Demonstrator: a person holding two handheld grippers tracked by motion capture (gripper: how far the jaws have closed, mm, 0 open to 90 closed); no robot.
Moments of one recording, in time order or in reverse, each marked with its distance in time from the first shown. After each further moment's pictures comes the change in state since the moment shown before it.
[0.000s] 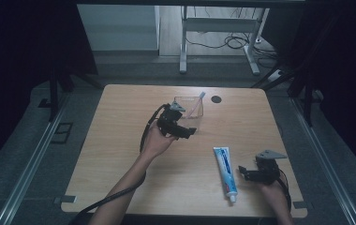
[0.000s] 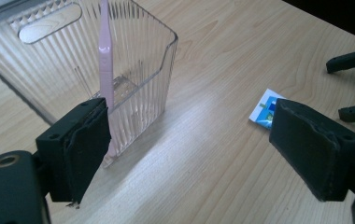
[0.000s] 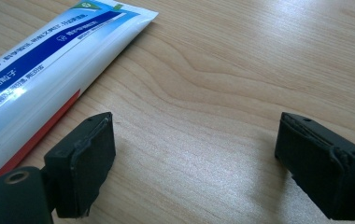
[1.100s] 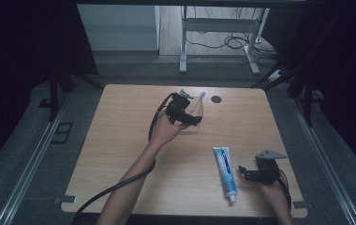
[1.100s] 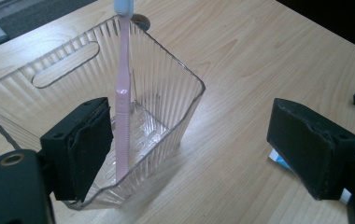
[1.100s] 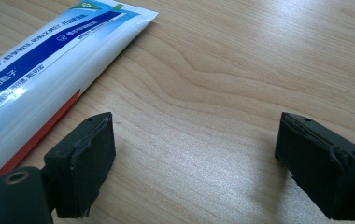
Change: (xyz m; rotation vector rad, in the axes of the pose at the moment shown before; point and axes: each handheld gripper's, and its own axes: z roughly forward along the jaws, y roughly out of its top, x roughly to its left) left arm 0.014 0.041 0.026 0.027 0.023 -0.046; right arm 0.000 0.000 0.000 0.000 0.000 -0.001
